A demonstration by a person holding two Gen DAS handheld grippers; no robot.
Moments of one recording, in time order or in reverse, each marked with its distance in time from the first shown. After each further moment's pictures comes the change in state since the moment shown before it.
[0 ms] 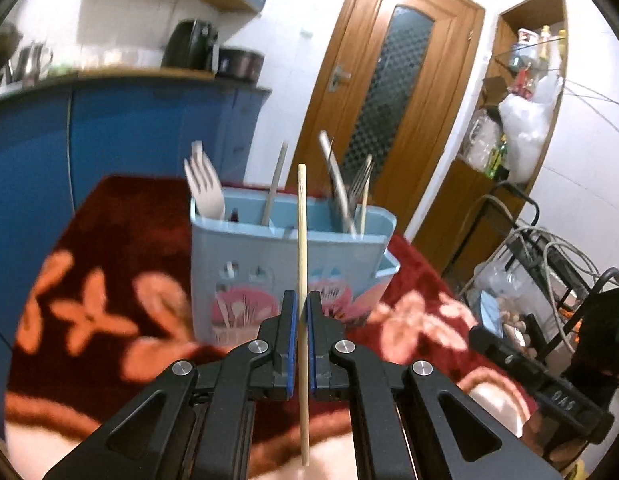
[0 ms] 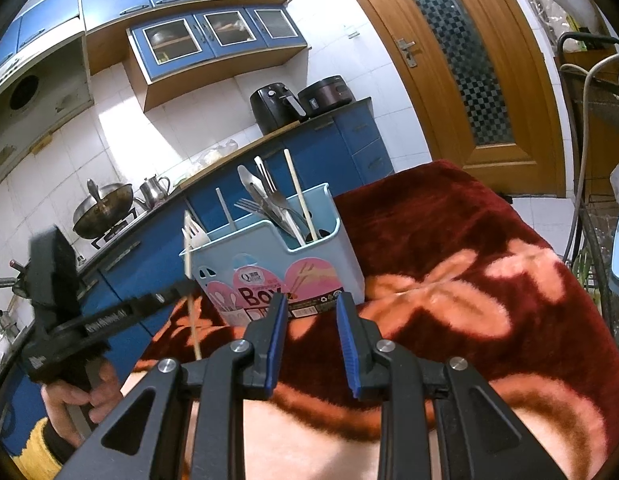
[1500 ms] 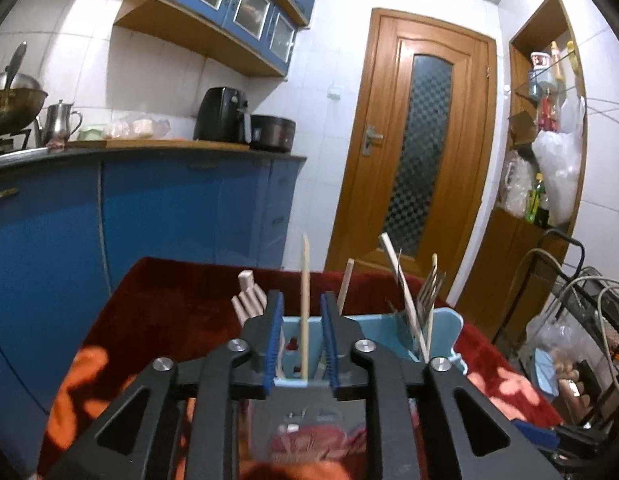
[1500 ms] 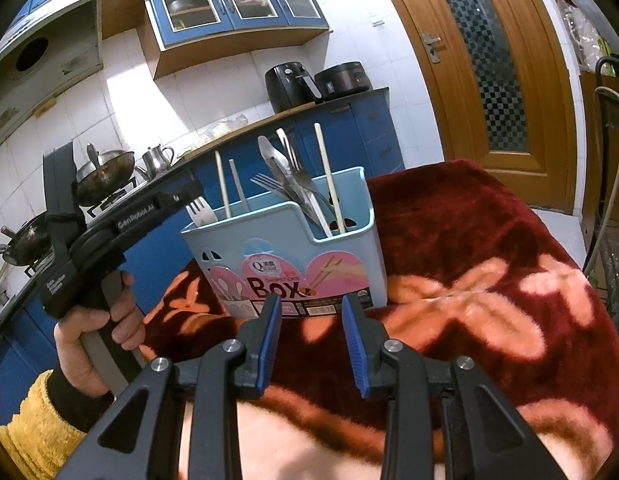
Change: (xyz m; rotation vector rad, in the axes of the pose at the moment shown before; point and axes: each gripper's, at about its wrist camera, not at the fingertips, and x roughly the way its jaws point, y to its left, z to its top) left arm 0.019 0.019 0.044 0.038 -0.221 0.168; right arm 0.030 0.029 0.002 -0.100 0.061 -0.013
